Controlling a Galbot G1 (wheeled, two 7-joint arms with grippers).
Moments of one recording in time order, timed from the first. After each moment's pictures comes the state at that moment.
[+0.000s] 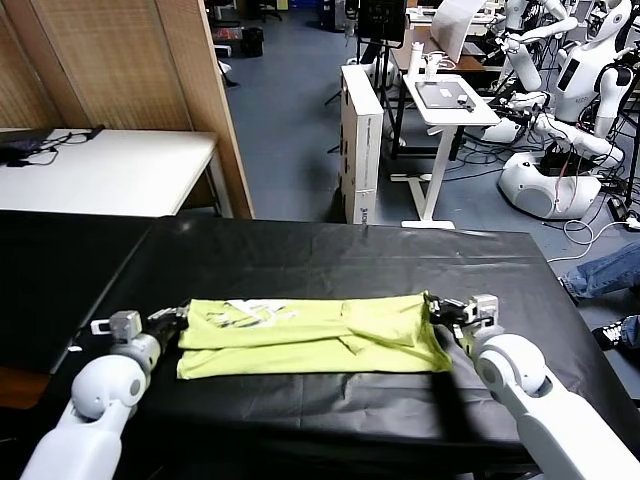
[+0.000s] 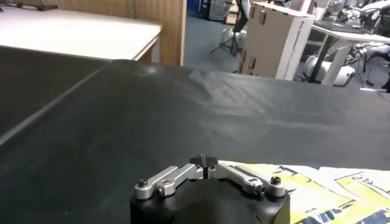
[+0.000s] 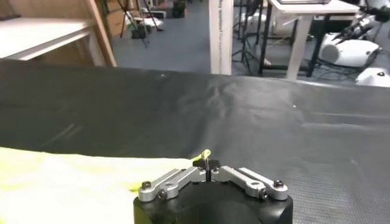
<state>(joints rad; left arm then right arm) 1.17 -1.07 -0.56 -1.76 -0.64 0.54 -0.10 -0.99 0.90 0.23 1.76 0.82 -0.53 0.20</state>
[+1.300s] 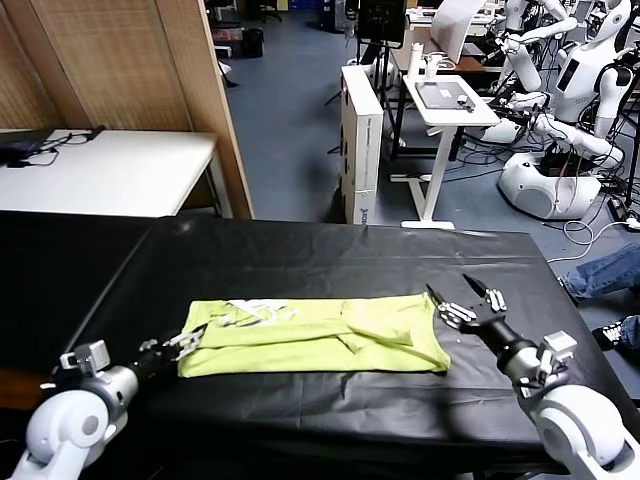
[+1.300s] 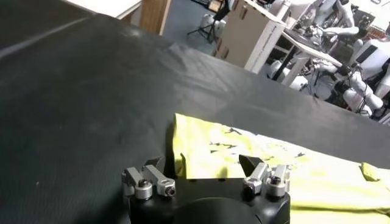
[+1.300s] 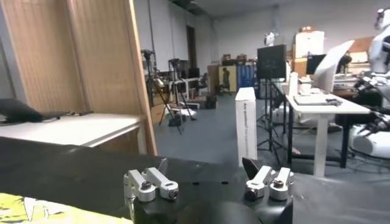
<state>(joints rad) 1.42 -1.03 -0.71 -1.94 -0.94 0.61 -0.03 -1.50 0.80 0.60 2.12 0.79 -0.14 0.02</state>
